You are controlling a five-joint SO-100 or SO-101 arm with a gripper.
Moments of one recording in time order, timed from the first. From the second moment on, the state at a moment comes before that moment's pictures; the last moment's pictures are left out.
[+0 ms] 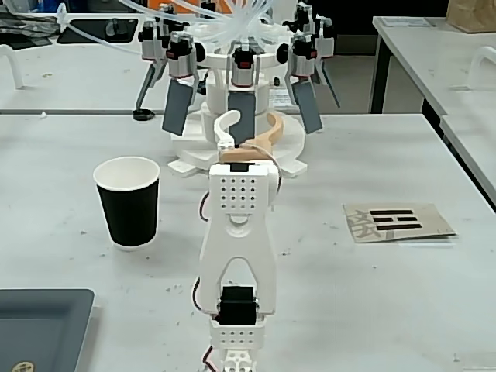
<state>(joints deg) -1.3 81.2 119.5 -52.2 -91.4</state>
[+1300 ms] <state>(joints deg) -0.9 87.5 142.5 -63.6 -90.2</state>
